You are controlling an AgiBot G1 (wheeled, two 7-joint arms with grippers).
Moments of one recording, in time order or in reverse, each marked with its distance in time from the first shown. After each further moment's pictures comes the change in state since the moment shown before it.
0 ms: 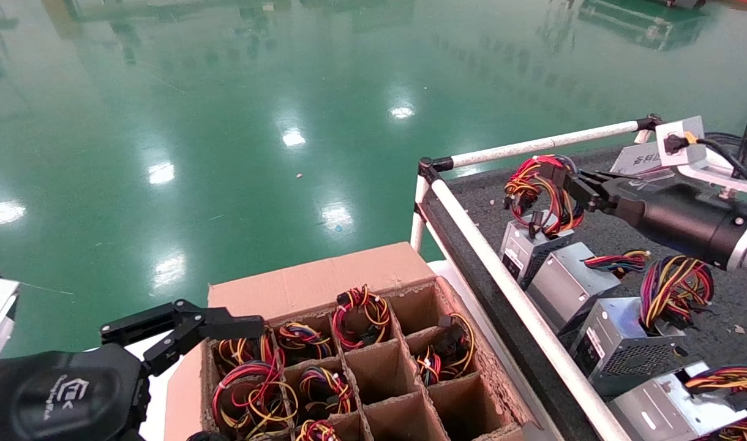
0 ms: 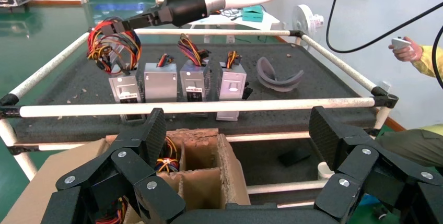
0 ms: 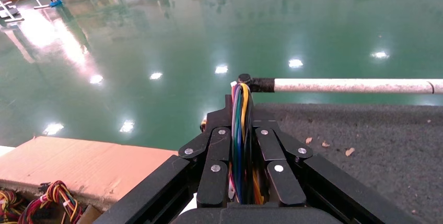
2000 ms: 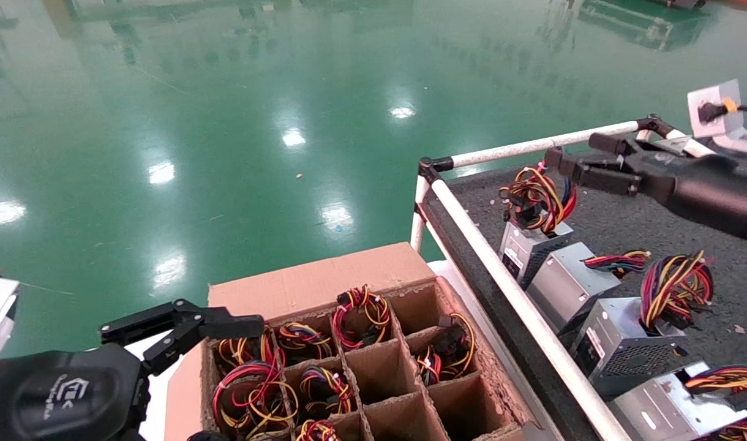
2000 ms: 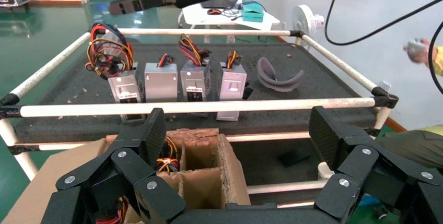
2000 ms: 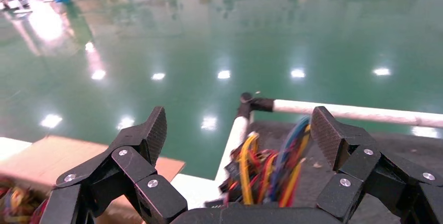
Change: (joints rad) left arm 0.000 0.000 0.000 0.001 0.000 0.000 0.000; right arm -0.006 0.066 -0.018 0.159 0.006 -0.046 0.080
